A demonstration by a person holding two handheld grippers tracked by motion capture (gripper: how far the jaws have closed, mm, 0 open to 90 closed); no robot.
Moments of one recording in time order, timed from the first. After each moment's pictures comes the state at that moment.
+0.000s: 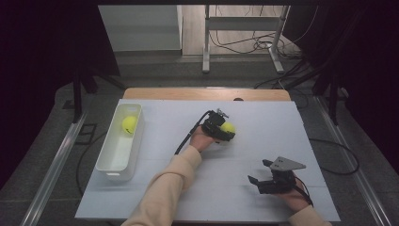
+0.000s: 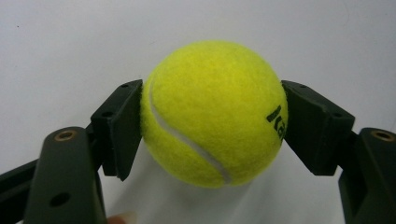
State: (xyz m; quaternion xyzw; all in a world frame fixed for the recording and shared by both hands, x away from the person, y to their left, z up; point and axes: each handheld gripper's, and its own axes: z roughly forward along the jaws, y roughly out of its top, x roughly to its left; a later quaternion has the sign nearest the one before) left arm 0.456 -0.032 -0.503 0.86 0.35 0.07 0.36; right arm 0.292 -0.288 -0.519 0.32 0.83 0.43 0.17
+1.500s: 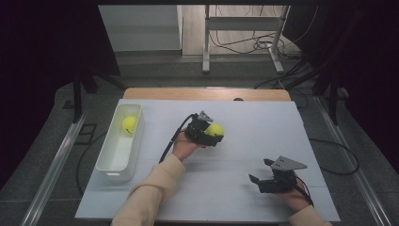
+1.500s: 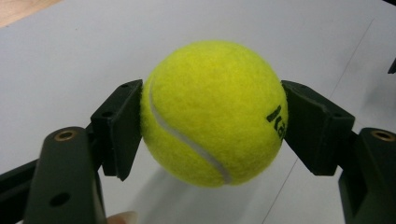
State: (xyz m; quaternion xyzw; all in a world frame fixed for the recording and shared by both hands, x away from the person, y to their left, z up) left arm 0.408 0.024 -0.479 0.84 0.35 0.09 0.41; right arm 0.292 -0.290 -0.517 0.32 0.83 0.42 0.19
